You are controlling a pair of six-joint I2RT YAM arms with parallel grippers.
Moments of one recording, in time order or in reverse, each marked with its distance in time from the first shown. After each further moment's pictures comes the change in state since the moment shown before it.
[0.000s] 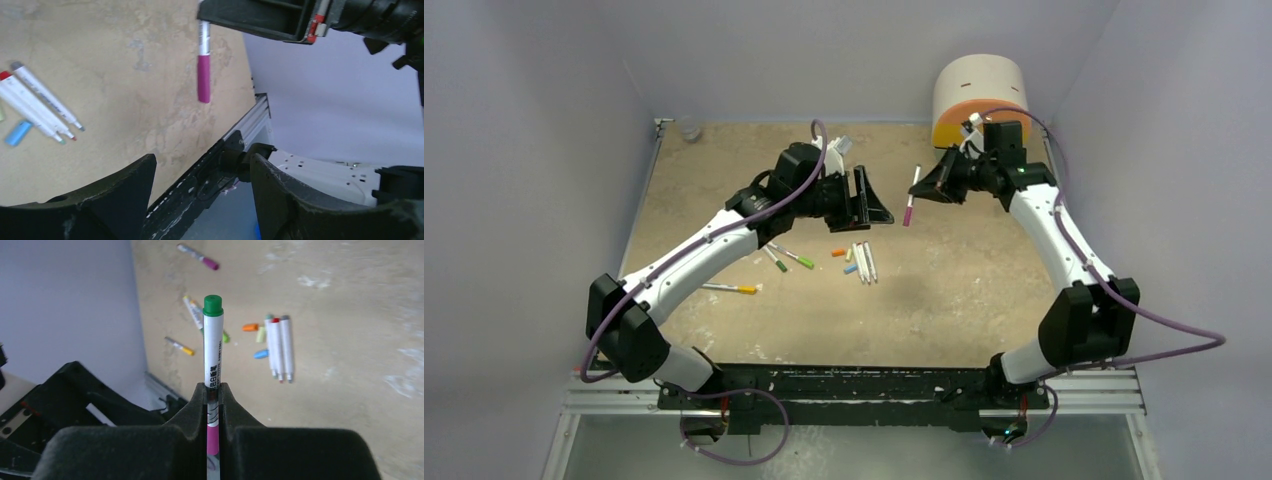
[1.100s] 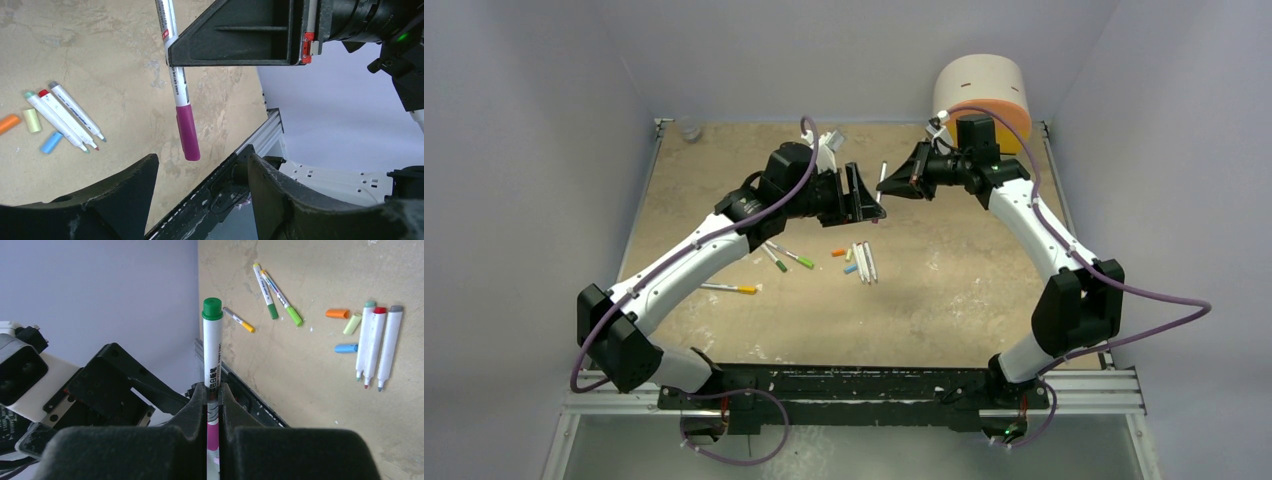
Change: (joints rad) left arm 0.000 -0.053 -0.012 0.023 -0.067 0.042; right arm 0.129 0.098 0.051 0.172 -0.214 0.210
